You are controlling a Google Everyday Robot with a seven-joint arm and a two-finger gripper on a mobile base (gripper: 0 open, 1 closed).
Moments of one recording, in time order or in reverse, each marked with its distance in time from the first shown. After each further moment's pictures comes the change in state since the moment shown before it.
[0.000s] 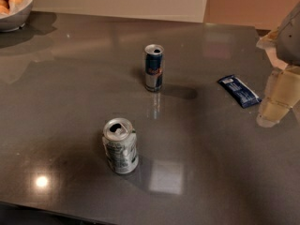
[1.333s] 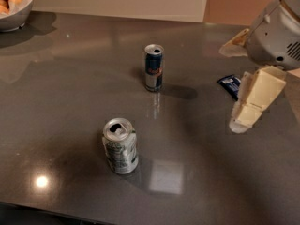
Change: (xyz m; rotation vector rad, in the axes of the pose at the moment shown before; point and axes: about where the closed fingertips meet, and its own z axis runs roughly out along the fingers) arm -0.063 0.033 0.004 -0.162 -0.202 -0.103
